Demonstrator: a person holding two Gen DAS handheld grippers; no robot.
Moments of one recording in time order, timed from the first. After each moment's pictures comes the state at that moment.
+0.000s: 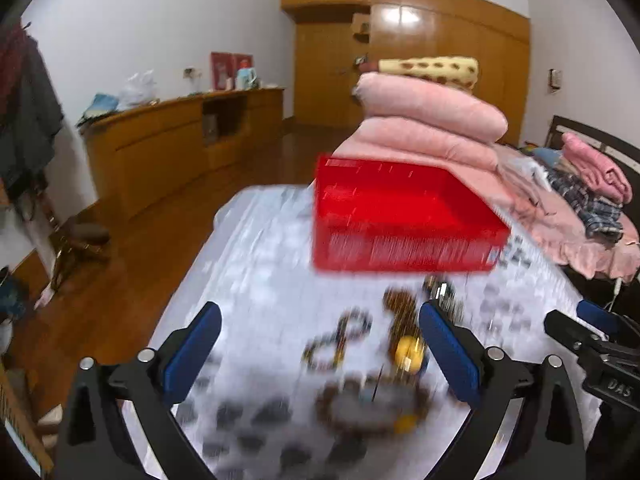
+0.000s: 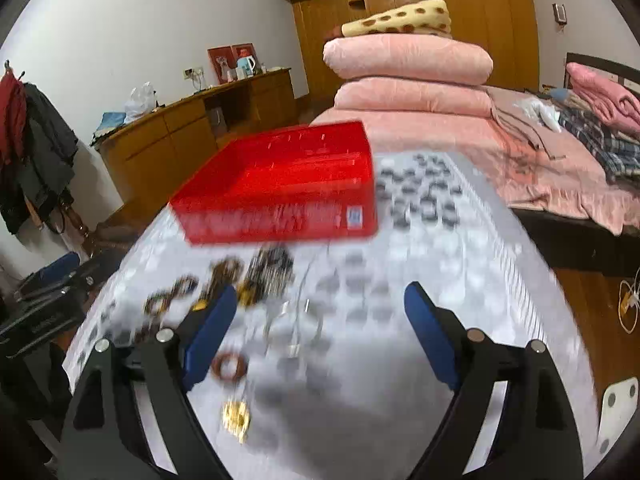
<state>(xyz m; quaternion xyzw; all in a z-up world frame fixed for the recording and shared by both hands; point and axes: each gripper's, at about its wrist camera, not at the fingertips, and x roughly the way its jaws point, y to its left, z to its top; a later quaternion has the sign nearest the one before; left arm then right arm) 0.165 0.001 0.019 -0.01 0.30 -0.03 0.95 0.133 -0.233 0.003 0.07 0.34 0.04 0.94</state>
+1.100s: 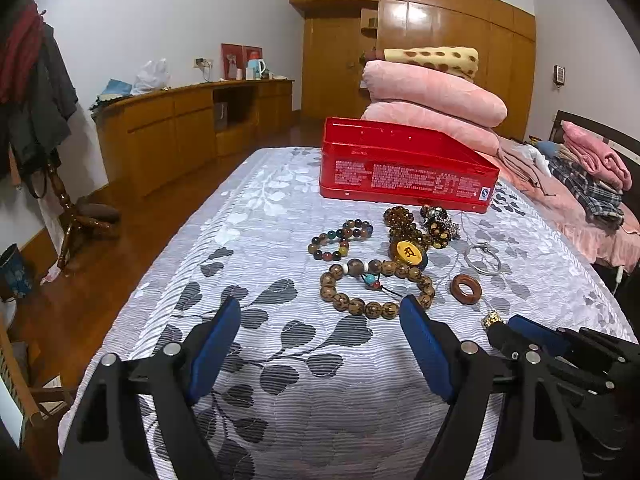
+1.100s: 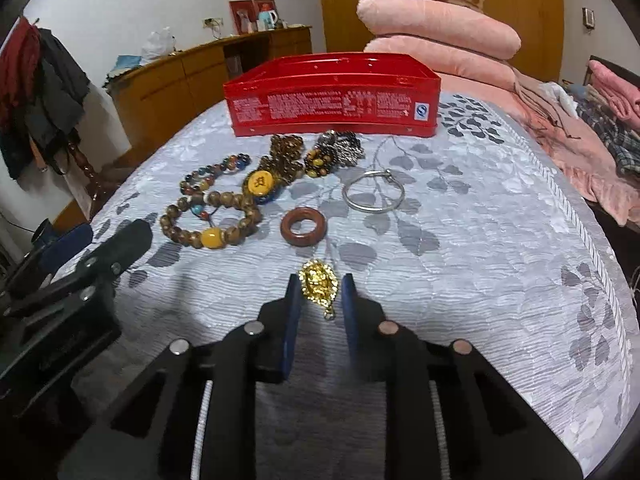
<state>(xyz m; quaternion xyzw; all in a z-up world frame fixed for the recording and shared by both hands) 0.100 0.001 -0.024 -0.01 0.31 -0.02 0.95 0.096 -0.163 -0.047 0.01 0.40 0.06 0.91</state>
